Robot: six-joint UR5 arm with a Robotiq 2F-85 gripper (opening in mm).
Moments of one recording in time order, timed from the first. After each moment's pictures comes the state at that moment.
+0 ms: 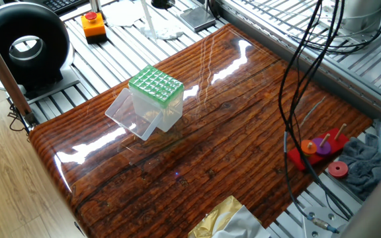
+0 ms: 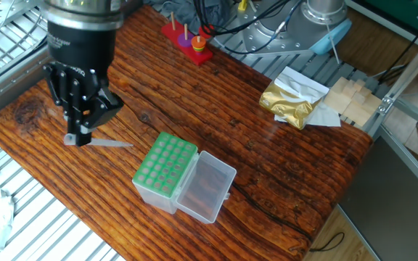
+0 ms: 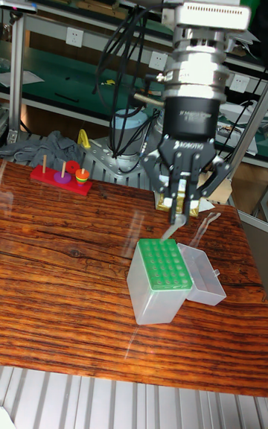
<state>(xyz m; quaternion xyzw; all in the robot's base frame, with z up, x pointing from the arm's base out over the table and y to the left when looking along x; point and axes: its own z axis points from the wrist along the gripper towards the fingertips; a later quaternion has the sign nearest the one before) 0.696 0.056 0.326 0.04 0.96 0.08 0.26</state>
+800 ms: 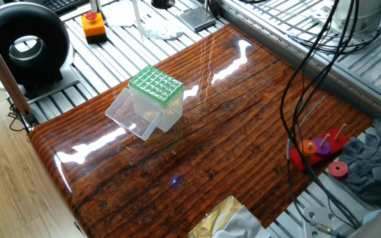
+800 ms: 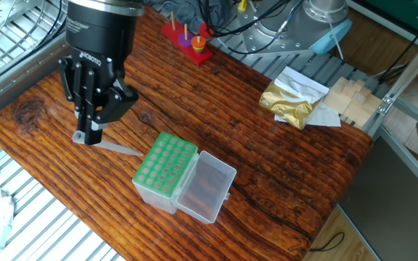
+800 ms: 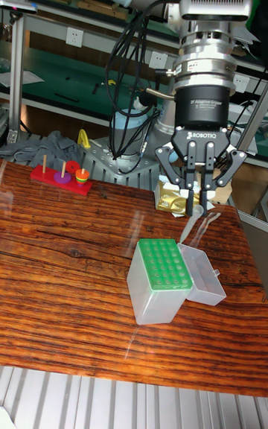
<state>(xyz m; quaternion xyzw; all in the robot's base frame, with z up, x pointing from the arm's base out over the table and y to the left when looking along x) 0.695 0.070 0.339 0.05 0.95 0.10 0.31</state>
